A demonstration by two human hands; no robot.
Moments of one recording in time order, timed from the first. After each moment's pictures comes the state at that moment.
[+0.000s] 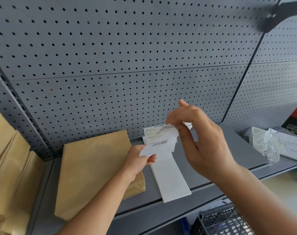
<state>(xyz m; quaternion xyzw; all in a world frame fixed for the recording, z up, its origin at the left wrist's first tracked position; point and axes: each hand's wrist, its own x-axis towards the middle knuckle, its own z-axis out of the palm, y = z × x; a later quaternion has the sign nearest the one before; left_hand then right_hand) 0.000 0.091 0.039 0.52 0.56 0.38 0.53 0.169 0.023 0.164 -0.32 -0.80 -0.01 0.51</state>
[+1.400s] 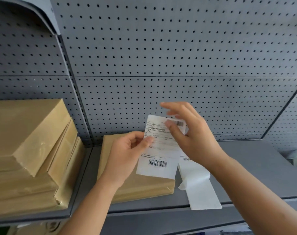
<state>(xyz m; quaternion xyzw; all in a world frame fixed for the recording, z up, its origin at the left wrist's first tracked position) -0.104 0.009 0.115 0.53 0.48 0.58 0.40 0.082 0.059 0.166 -0.34 -0.82 0.15 0.43</state>
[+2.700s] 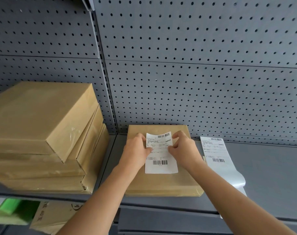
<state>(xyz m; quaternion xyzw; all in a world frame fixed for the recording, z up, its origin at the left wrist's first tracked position) -0.174 0.070 0.025 0.51 0.79 0.27 0.19 -0.007 0.120 0.035 -0.59 -0.71 0.31 0.21</state>
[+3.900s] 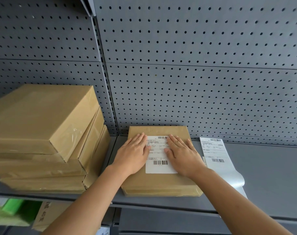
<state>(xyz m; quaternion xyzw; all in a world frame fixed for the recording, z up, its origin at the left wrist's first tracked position) -0.198 0.063 0.009 0.69 0.72 0.07 0.08 0.007 0.118 0.008 -0.49 -0.87 0.10 0.04</state>
